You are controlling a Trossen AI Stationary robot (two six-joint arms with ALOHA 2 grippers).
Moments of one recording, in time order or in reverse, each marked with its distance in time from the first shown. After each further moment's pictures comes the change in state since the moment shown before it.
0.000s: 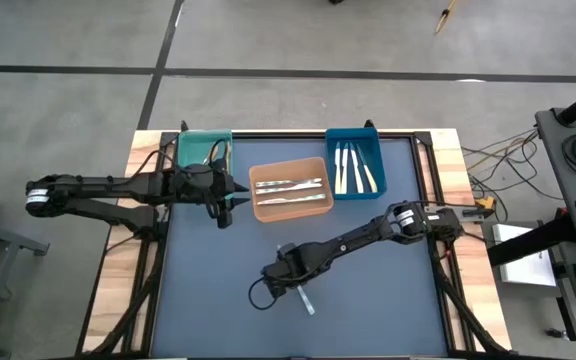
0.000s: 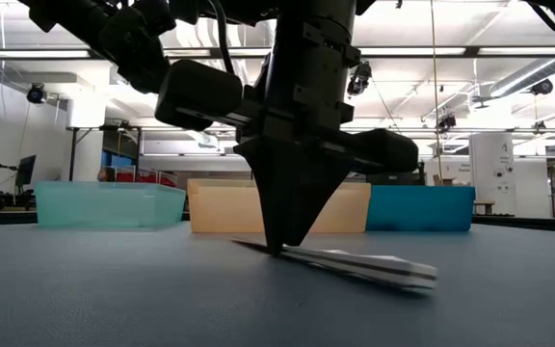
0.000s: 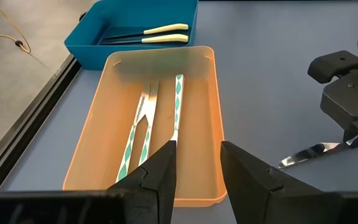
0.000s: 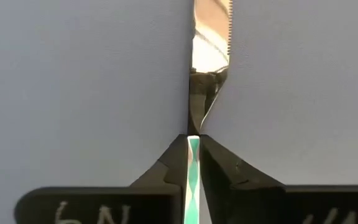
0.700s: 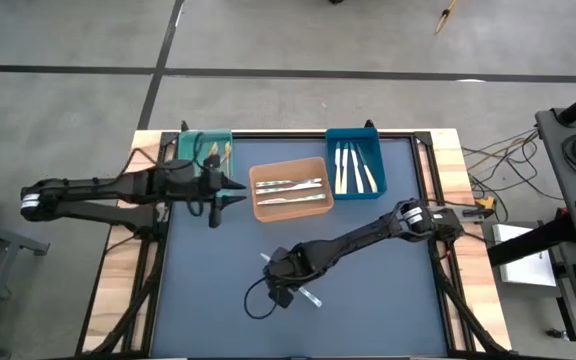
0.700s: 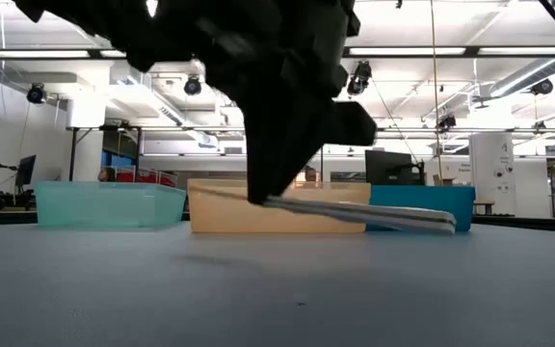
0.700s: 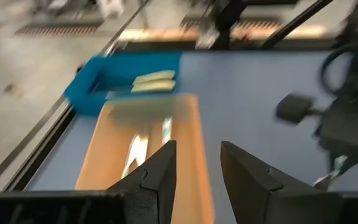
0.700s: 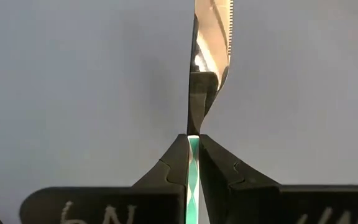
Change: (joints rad) left arm 0.000 -0.120 -0.003 0.051 0.069 0.026; right arm 0.012 -0.076 -0.002 0.024 0.012 -0.403
